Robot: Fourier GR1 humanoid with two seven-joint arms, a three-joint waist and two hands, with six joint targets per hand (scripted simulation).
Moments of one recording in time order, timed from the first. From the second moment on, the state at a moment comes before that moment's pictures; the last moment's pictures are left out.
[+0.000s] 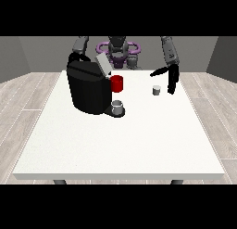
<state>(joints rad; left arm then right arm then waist) -0.42 0.40 0.13 -0.90 -0.22 -0.16 -0.14 -0.18 -0.02 -0.02 -1.44 0.03 -0.16 -0.05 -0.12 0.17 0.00</state>
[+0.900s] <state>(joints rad) -0.48 0.43 0.06 -0.67 -0.46 -0.02 -0.25 -0.19 -0.04 -0.02 -1.44 0.02 -0.15 -0.01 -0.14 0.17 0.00</state>
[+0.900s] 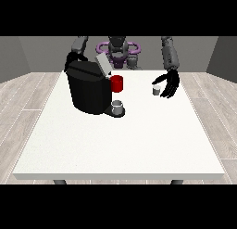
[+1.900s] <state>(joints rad) -0.59 0.43 0.05 -0.55 -0.61 0.14 -0.35 -0.20 -0.04 -0.06 -1.39 -0.03 -0.13 -0.06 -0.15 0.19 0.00</state>
